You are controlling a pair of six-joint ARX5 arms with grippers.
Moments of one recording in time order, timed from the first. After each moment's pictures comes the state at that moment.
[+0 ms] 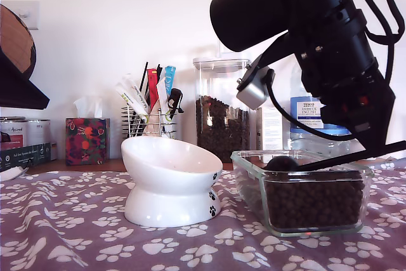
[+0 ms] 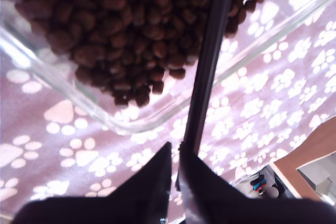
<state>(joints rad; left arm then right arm) -0.39 0.70 0.29 -0.03 0.31 -0.08 0.77 1.73 1.21 -1.21 0.58 -0.34</state>
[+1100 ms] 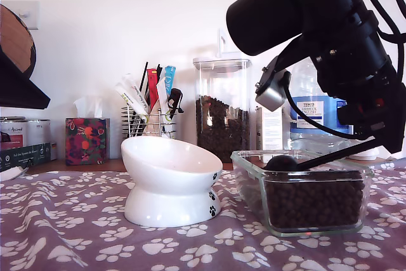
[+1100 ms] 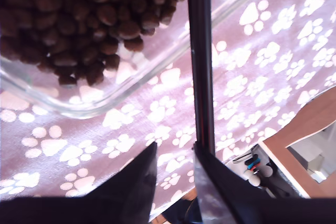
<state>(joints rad) -0.39 0.70 0.29 -0.03 0.31 -0.08 0.72 1.73 1.21 -1.22 0.65 -0.34</state>
